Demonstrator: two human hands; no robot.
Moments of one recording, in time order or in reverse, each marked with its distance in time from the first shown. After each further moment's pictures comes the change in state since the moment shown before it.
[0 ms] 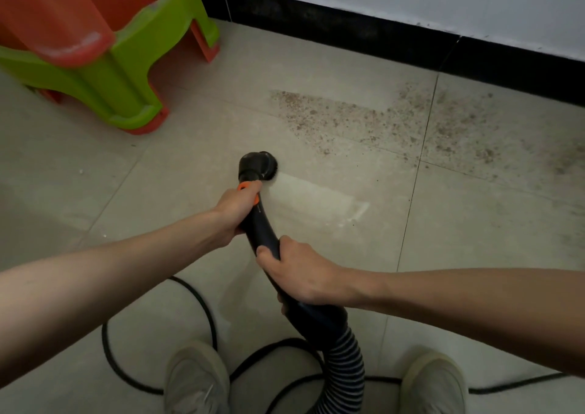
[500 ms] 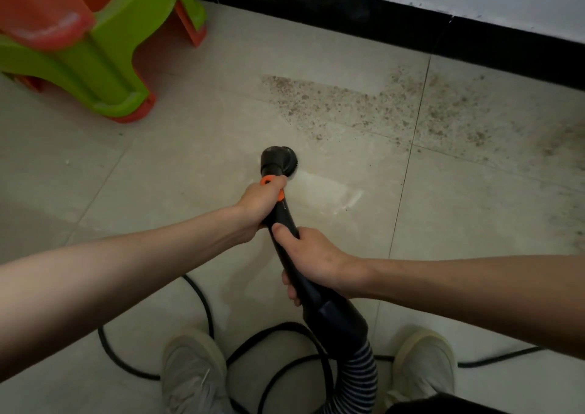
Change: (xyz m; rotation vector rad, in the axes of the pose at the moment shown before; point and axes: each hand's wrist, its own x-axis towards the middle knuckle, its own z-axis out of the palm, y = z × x) left_hand -0.018 -0.007 0.038 0.014 -0.125 0.035; right_hand -0.017 0.013 -0.004 0.495 -0.011 0.150
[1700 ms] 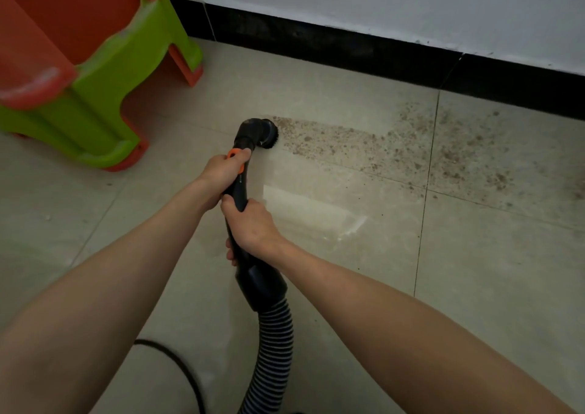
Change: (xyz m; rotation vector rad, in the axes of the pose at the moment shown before) left_hand 0.131 0.093 -0.062 0.181 0.148 0.169; right_hand 0.143 -0.095 0.008 0.081 0.139 -0.185
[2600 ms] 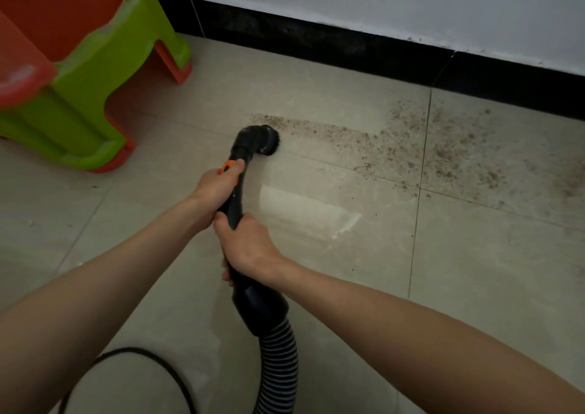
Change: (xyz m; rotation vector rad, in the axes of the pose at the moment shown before) left_hand -0.010 -0.017 0.011 -0.051 0.038 -0.005; right_hand -0.008 0.016 0.000 -0.034 0.021 0.009
